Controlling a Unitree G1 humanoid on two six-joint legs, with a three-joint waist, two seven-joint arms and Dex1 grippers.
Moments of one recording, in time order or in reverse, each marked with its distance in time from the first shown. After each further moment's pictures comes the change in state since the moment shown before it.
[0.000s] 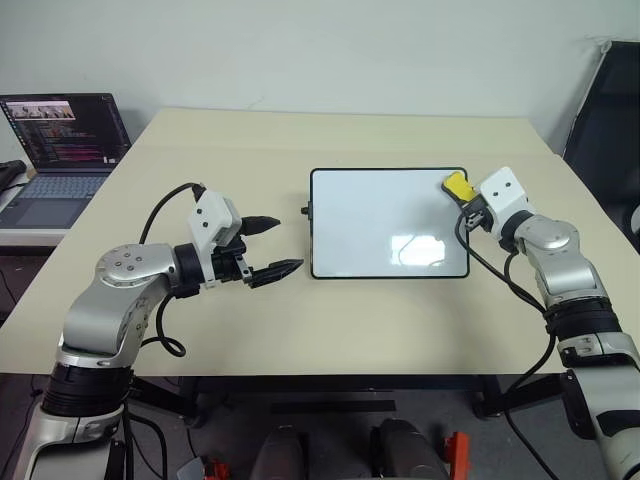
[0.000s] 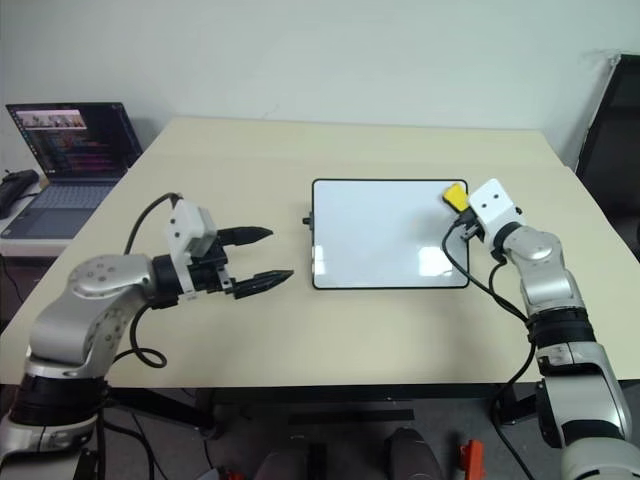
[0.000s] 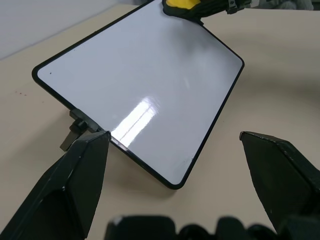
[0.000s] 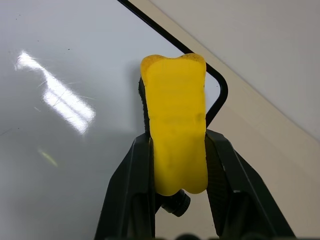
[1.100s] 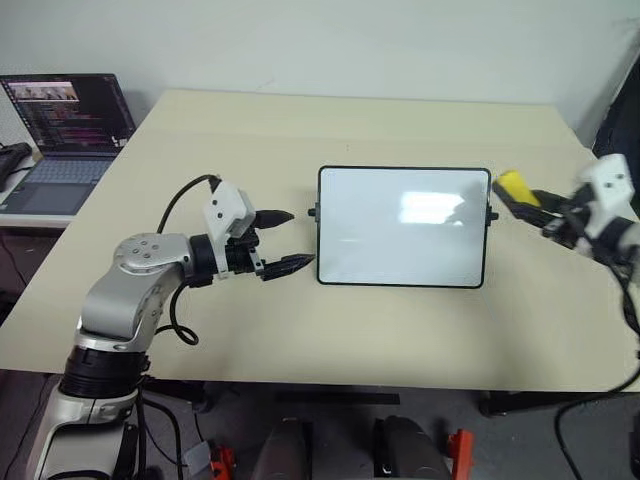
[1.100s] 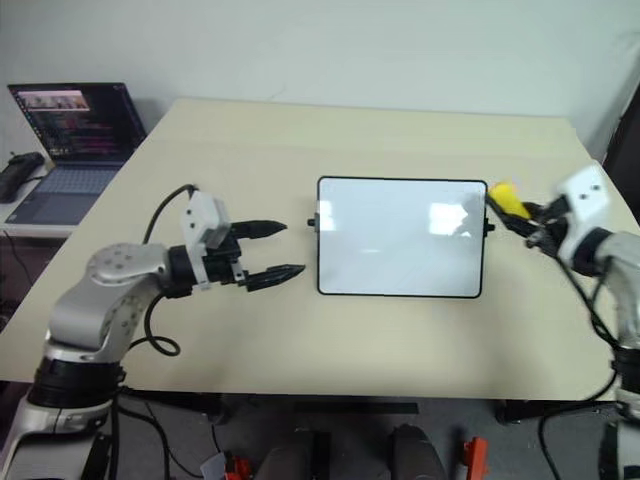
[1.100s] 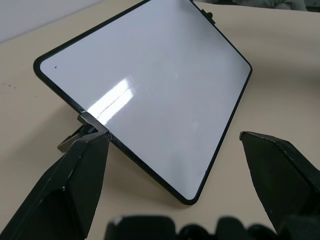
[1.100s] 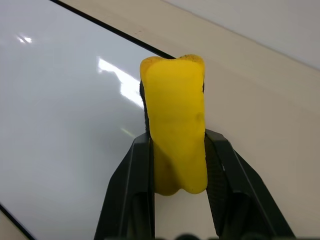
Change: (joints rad) left arm -0.086 -0.040 -0.064 0.049 0.004 -0.006 -0.027; right arm 0.329 -0.258 -0.399 -0.503 0.399 0.452 0.339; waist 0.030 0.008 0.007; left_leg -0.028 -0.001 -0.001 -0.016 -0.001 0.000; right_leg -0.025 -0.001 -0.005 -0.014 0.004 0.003
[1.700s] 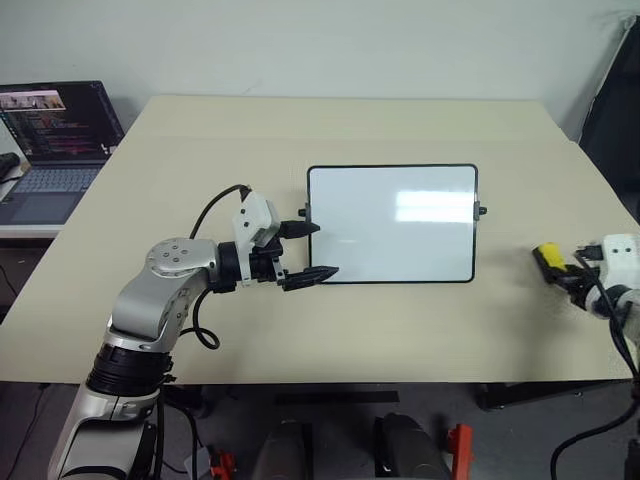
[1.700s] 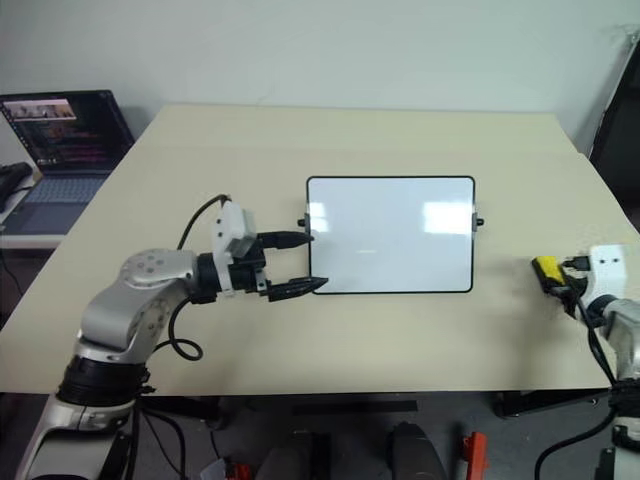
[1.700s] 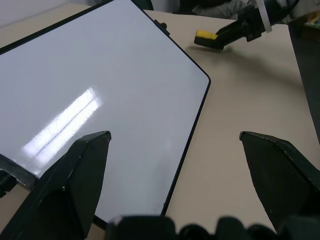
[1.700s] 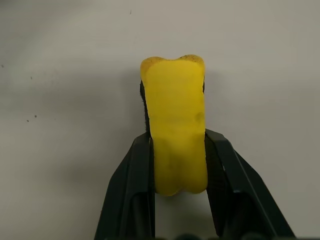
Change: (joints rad) left arm -0.015 -0.062 -0.065 -0.003 -0.003 0.001 -0.033; right arm 0.035 0.102 0.012 0.386 -0.095 -0.006 -0.259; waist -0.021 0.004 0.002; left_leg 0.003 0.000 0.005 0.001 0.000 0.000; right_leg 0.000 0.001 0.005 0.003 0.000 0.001
